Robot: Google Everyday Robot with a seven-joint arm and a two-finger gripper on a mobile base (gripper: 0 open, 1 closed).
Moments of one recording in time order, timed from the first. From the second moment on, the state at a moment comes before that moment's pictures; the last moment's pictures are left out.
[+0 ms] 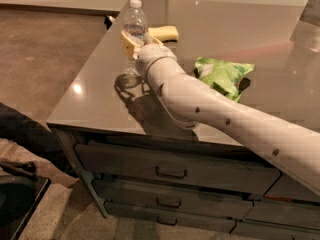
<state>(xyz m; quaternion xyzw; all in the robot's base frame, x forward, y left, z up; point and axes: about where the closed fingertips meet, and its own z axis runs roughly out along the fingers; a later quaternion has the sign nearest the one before) 0.693 0.033 0.951 -0.05 0.66 0.25 0.71</state>
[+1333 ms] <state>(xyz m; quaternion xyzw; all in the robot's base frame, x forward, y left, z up) 0.703 0.024 0.938 -0.05 0.65 0.18 0.74</state>
